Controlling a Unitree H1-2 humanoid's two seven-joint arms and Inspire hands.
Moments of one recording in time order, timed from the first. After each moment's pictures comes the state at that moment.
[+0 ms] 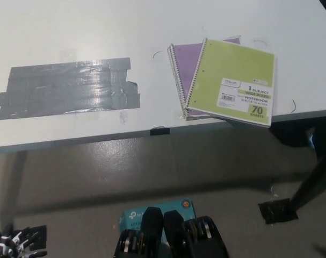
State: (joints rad) left_arm 0.21 0.34 0.19 -0.08 -0.28 0.37 -0.20; right_arm -0.14 -0.53 -0.06 -0.17 -0.20 0.41 0.14
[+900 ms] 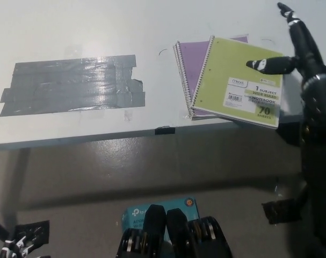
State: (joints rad) left_arm 0.23 0.35 0.18 -0.09 -0.27 0.38 -0.22; right_arm -0.84 -0.10 -0.13 0.22 -0.76 0.46 0.33
